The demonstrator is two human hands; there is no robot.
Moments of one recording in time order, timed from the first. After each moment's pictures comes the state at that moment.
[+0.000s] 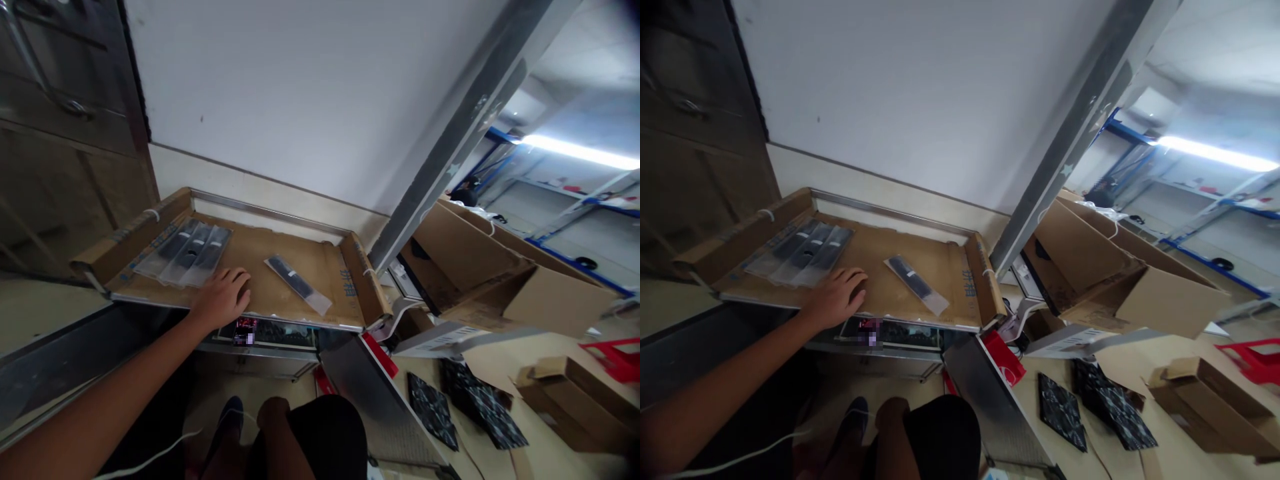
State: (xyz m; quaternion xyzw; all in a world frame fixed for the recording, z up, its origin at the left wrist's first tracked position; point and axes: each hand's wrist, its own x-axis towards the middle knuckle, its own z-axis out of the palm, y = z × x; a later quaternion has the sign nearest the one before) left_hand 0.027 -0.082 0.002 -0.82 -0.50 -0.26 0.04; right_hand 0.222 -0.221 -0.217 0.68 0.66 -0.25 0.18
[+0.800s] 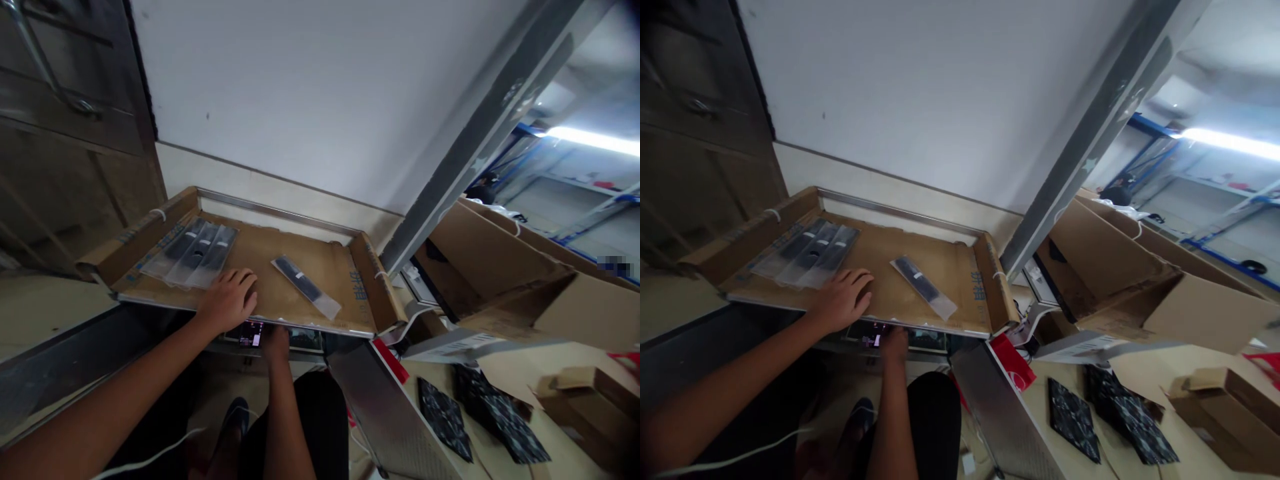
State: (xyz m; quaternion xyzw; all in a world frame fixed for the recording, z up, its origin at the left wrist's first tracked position) left_hand 0.031 -0.084 0.008 -0.82 -0.51 -0.25 0.05; right_hand 0.199 -0.105 -0.163 0.78 0.54 -0.26 -0.20
